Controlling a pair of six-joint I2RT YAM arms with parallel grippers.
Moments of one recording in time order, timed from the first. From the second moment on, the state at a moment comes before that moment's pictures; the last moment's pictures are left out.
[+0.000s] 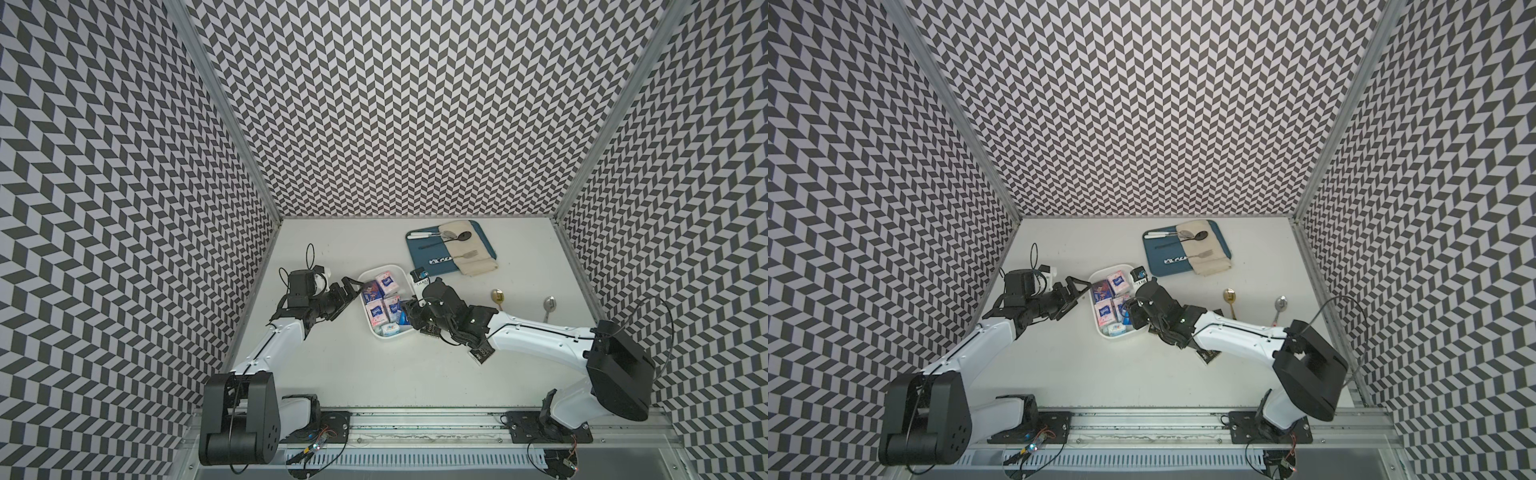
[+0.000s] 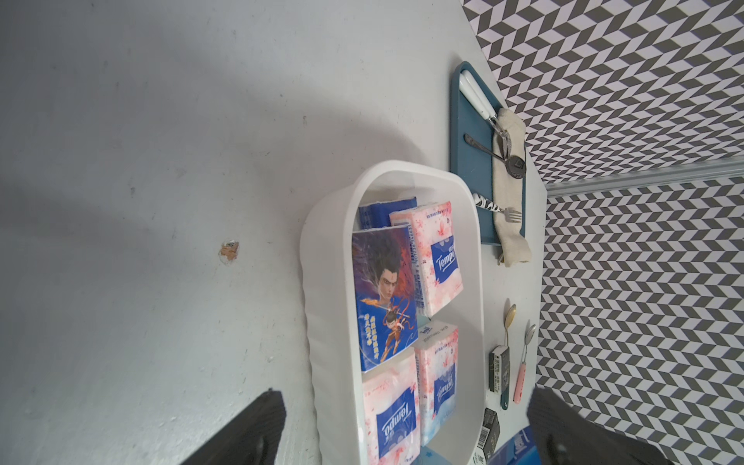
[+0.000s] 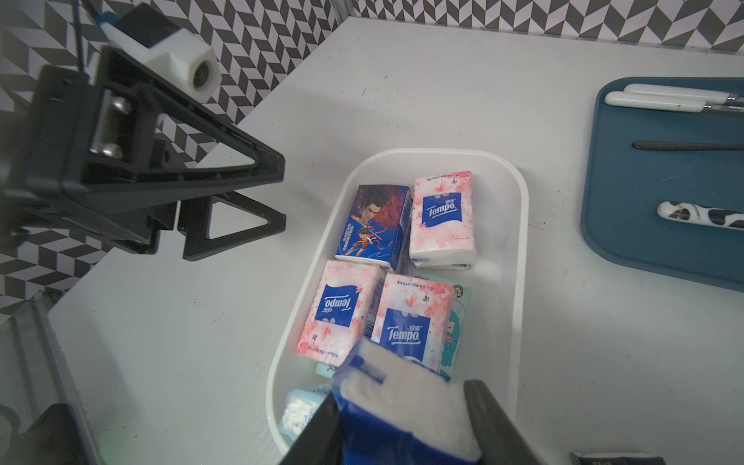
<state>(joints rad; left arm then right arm) 0.01 1.23 0.62 -0.13 0.64 -0.70 0.96 1.55 0.96 -0.01 0.17 0.36</state>
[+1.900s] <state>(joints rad) 0.01 1.22 0.62 -0.14 0.64 -0.70 1.02 1.59 1.05 -0.11 0.25 0.24</state>
